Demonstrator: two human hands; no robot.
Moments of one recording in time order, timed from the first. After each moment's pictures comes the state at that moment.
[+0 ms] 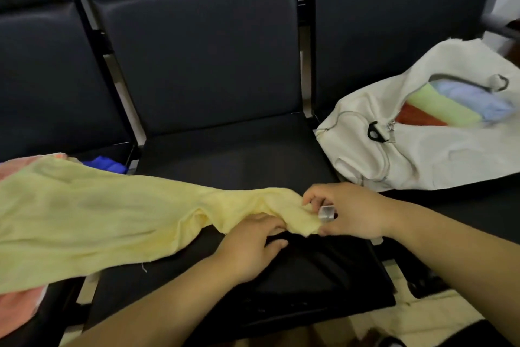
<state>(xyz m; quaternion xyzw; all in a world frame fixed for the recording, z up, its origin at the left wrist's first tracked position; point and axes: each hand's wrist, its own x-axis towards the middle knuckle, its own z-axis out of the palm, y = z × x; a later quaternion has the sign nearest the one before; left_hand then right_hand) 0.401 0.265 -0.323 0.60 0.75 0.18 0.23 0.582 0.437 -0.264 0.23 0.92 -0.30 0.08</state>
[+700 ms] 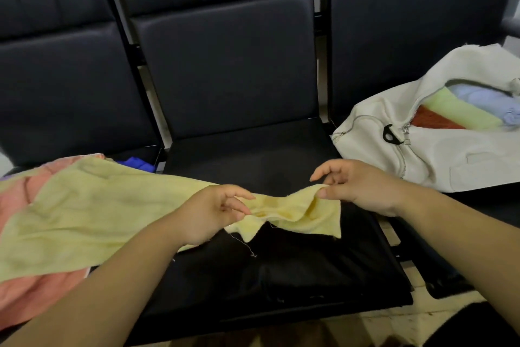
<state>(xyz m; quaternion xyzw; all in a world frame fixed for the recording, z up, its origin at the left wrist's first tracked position) 0.328 0.214 -0.236 0.48 0.76 0.28 0.35 0.564 0.433 -0.235 0.27 0.77 -0.58 -0.04</state>
